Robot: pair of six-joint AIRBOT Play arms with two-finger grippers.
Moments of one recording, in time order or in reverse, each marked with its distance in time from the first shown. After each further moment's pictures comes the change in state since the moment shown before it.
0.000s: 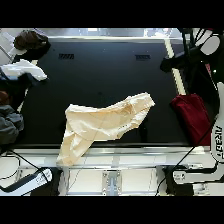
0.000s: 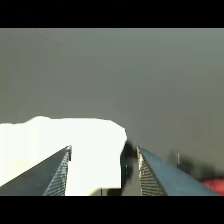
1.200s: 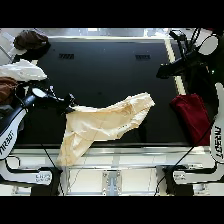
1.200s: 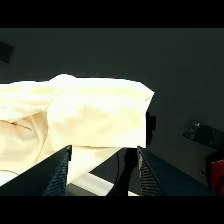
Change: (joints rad) left arm -0.275 -0.309 -0.264 -0.251 0.220 -0.272; right arm 0.027 0.000 -0.006 0.050 0.115 0.001
